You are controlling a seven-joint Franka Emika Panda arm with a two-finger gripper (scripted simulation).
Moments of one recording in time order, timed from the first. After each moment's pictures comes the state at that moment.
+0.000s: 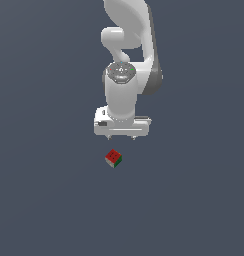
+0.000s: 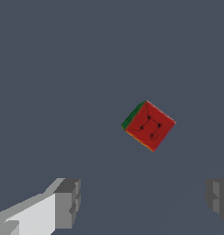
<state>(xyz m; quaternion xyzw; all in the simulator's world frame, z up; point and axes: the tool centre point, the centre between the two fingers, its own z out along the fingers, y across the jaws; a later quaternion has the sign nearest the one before) 0.001 -0.003 0.165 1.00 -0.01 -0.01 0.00</state>
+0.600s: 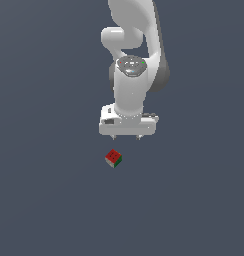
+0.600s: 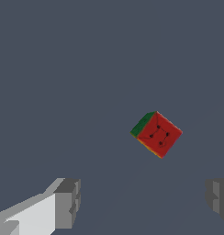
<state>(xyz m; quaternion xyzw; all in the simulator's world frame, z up) 0.011 0.018 0.180 1.00 0.01 0.01 0.01</state>
